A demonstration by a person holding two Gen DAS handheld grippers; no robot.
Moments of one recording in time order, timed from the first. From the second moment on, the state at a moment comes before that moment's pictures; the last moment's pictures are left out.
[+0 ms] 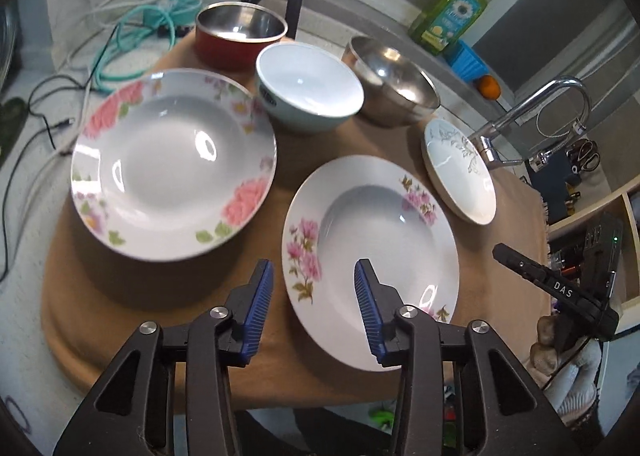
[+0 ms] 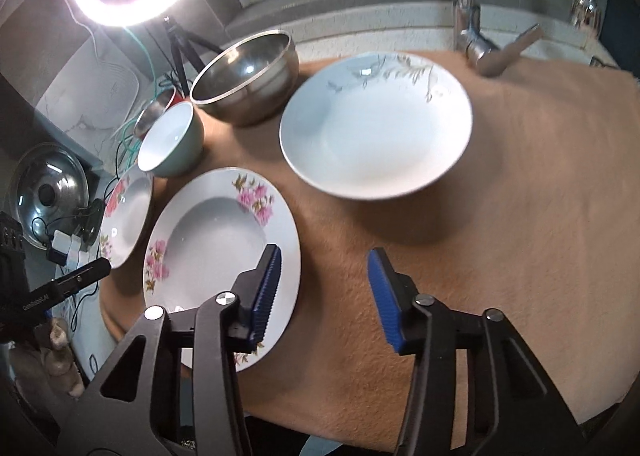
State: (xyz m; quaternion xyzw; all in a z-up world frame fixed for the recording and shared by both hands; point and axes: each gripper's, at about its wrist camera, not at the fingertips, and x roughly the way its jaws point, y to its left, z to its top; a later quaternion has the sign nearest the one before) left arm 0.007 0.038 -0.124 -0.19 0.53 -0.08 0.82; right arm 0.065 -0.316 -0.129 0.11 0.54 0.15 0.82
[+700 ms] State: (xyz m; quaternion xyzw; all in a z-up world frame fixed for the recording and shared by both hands) left arm 0.018 0.038 -0.164 -0.22 0.56 -0.08 0.79; right arm 0.085 -0.301 -0.175 0.17 0.59 0.20 0.76
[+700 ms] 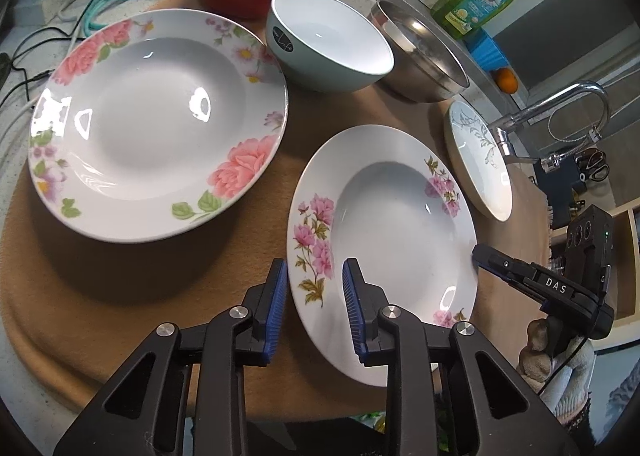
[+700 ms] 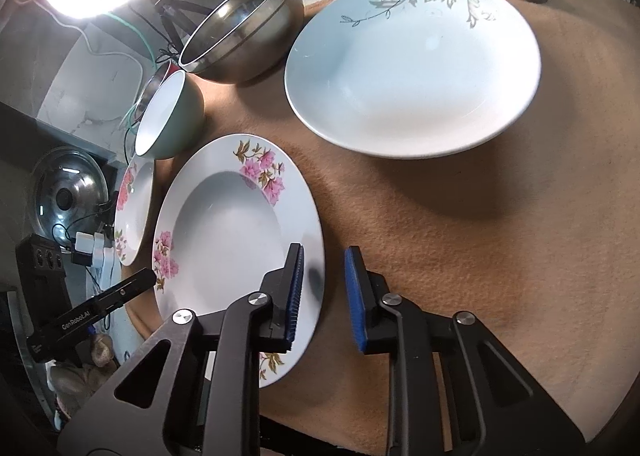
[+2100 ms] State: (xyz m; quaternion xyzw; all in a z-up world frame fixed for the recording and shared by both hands) left arm 0.013 0.013 -0.172 -0.17 0.57 -0.10 0.79; right arm 0.057 -0.320 -0.174 0.19 0.60 0.19 0.75
